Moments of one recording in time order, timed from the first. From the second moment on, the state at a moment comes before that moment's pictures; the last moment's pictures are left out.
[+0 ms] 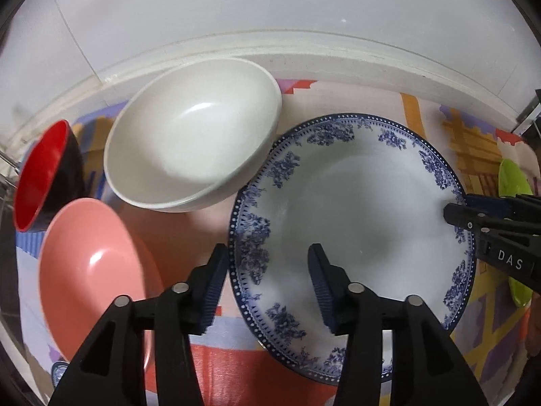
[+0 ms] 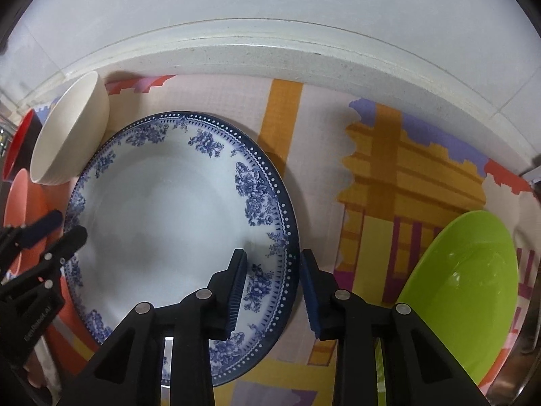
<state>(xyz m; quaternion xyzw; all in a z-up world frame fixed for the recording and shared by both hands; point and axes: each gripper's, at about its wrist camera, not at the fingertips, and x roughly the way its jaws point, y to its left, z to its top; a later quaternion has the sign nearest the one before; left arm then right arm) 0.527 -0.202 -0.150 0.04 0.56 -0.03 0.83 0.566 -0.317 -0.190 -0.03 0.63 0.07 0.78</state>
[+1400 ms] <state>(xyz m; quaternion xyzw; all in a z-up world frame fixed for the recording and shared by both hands) 0.548 -0.192 -0.149 0.03 0.59 -0.06 0.81 0.559 -0.325 -0.168 -0.03 0.63 0.03 0.78</state>
